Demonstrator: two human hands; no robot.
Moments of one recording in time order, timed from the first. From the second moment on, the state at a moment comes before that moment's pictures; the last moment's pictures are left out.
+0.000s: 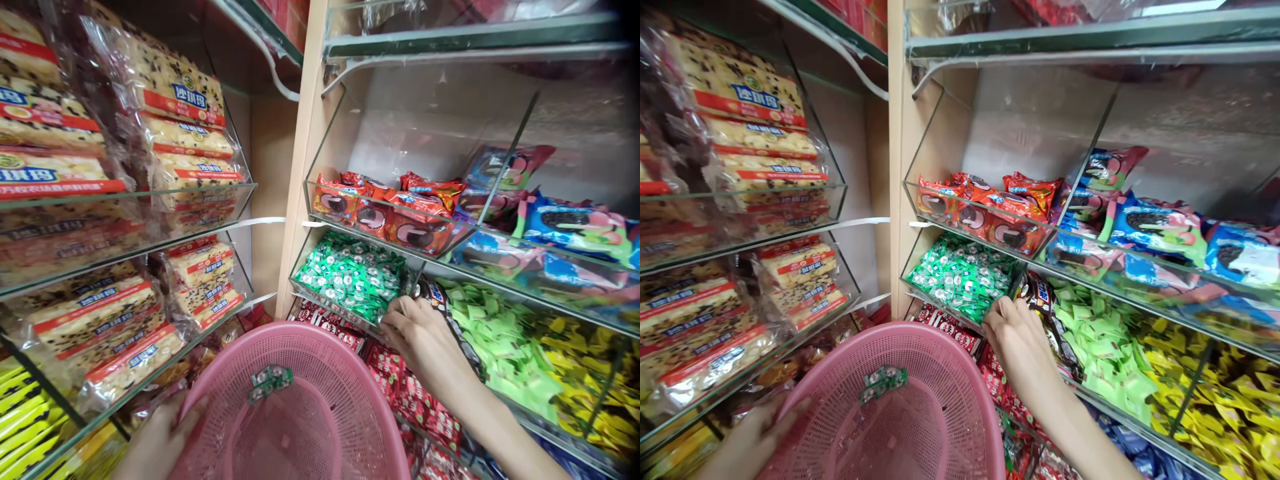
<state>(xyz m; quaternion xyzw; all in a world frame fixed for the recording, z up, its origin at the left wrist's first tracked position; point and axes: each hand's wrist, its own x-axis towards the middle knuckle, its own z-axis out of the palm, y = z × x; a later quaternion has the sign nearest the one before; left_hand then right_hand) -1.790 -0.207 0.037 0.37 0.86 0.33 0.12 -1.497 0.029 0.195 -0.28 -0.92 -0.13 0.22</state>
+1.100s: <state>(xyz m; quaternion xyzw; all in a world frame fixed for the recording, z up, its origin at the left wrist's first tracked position) -1.794 -0.212 0.031 0.39 0.85 0.31 0.18 -1.542 0.006 0.179 -0.25 -0.92 0.05 0.29</state>
